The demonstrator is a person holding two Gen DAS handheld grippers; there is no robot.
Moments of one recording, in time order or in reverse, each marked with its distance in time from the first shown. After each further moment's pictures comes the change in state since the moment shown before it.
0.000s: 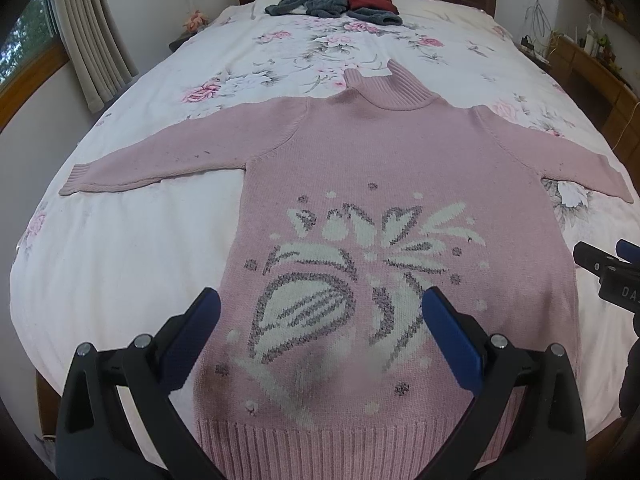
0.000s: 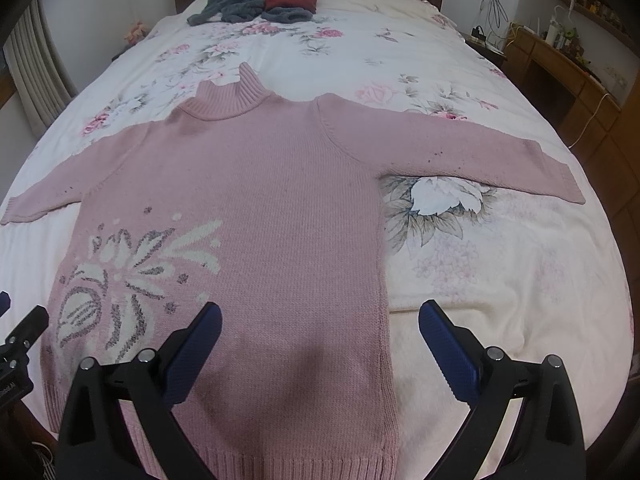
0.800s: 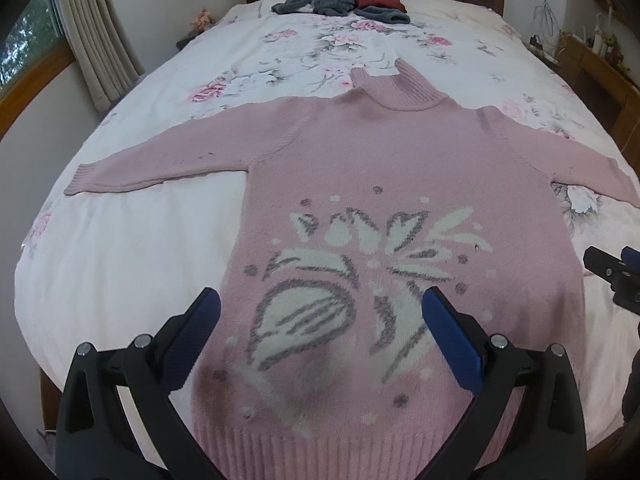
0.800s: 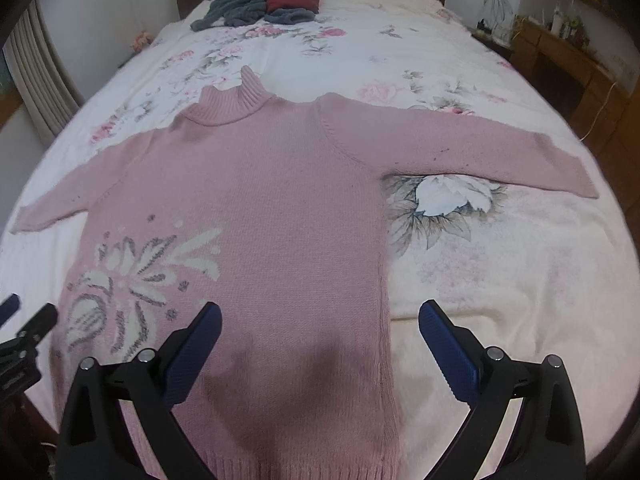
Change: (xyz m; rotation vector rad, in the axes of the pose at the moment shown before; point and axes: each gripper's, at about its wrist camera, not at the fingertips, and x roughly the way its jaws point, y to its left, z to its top) left arm 0.009 -0.010 0.010 -0.012 0.009 0.026; right arm 0.011 -0.020 0.008 0.007 0.031 0.047
